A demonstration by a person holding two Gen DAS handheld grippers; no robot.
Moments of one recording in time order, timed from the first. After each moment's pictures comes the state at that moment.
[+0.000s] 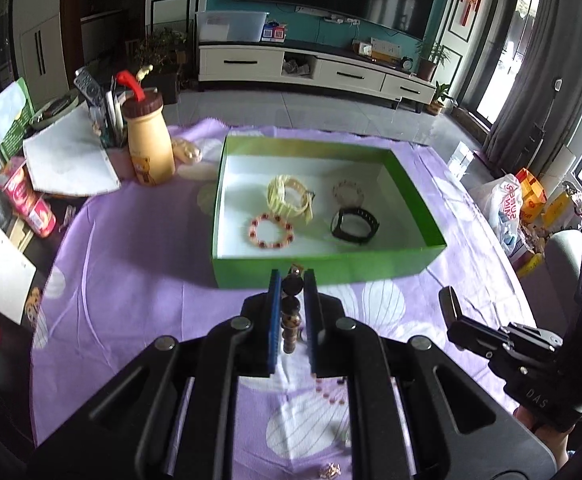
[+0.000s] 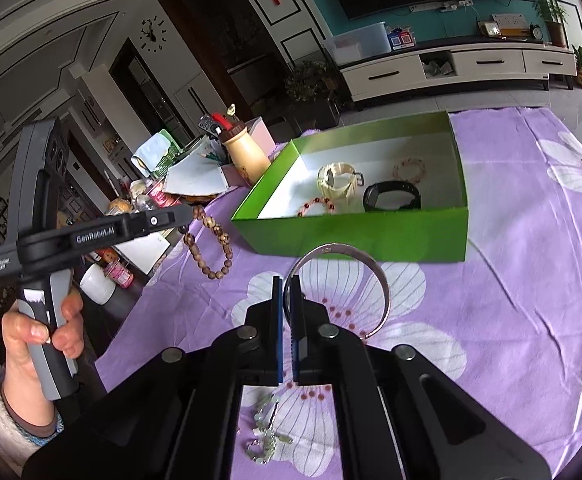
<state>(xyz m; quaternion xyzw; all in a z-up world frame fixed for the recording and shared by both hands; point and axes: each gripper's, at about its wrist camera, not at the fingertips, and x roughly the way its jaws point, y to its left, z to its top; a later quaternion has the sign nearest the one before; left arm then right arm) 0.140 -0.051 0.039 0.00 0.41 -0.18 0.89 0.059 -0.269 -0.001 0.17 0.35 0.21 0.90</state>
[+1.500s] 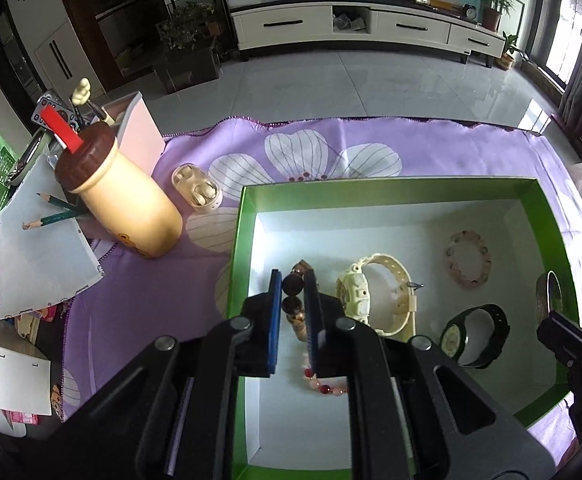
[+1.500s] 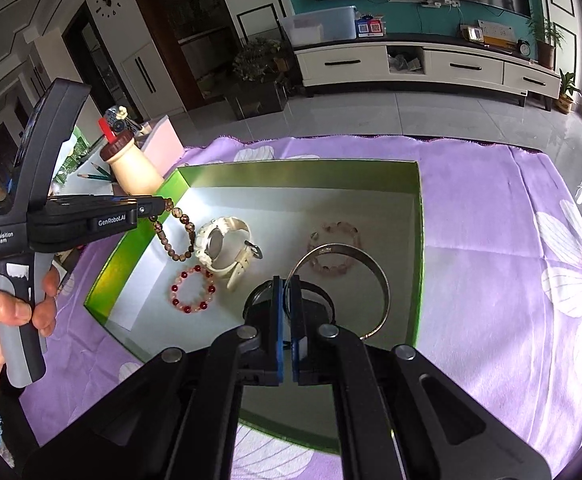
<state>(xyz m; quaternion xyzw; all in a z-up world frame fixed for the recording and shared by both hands) 0.342 -0.115 -0.030 0.10 0.49 -0.06 0.87 0.232 -0.293 -0.035 0.10 0.42 0.12 0.89</state>
